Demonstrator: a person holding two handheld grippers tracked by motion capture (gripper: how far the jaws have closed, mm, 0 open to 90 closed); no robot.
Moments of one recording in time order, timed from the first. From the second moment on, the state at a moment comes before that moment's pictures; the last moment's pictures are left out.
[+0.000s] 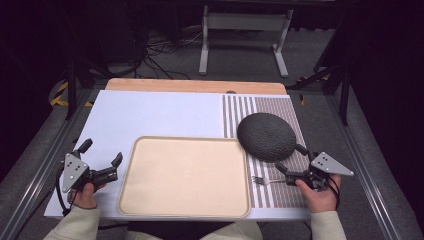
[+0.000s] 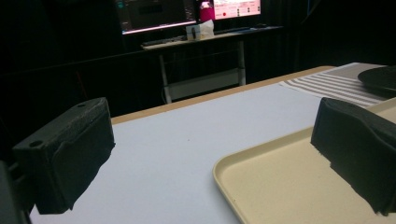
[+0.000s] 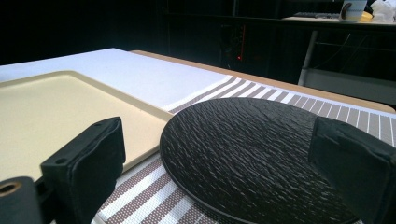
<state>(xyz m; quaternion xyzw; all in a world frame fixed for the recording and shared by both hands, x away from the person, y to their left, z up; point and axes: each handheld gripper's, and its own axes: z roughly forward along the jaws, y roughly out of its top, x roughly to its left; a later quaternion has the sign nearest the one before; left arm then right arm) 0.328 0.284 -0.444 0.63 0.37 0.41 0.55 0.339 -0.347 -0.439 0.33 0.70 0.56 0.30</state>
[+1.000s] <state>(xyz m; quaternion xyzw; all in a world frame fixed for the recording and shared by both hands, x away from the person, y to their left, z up) 0.328 0.285 -0.444 0.62 0.37 0.42 0.54 0.355 -0.331 -0.424 0.33 0.70 0.57 0.26</state>
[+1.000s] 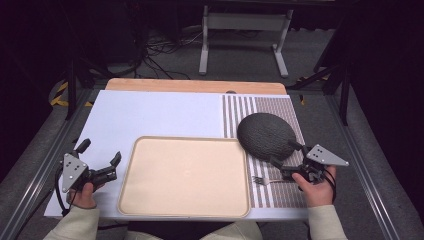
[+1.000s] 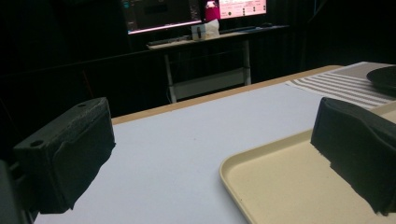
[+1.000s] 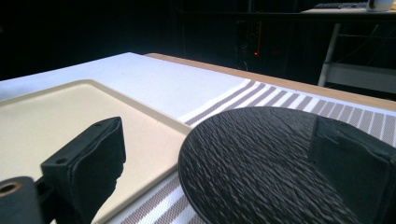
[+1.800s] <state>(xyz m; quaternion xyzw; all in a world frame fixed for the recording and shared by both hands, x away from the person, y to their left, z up) 0.329 0.287 -0.443 0.63 0.37 0.42 0.54 0.375 -0.305 -0.388 0.28 0.79 0.50 0.23</state>
